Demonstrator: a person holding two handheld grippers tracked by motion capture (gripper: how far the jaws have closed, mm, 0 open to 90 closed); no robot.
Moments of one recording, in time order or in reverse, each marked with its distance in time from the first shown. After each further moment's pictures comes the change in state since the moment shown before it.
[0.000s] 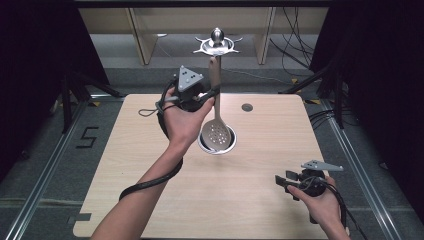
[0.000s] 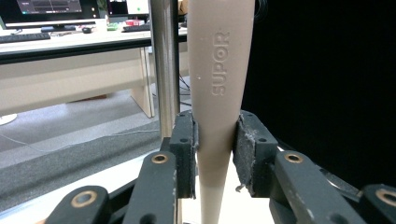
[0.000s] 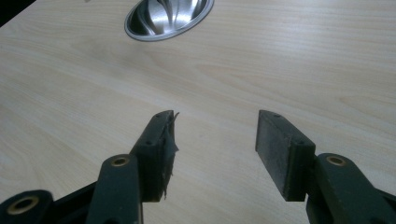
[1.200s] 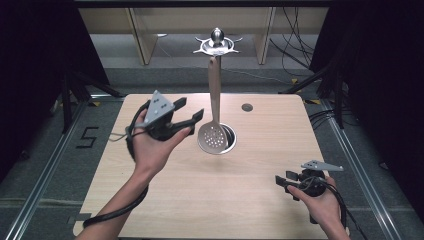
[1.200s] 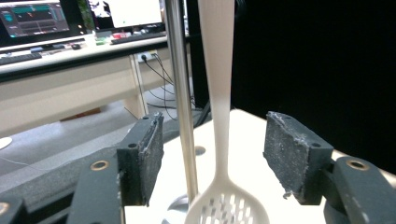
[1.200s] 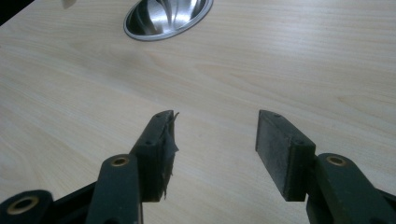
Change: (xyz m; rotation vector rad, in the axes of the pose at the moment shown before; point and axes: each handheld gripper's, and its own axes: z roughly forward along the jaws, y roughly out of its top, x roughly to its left) left arm 0.028 -0.060 -0.075 -0.020 -0.079 0.082; right arm 0.000 0.000 0.000 0.001 -0.006 0.001
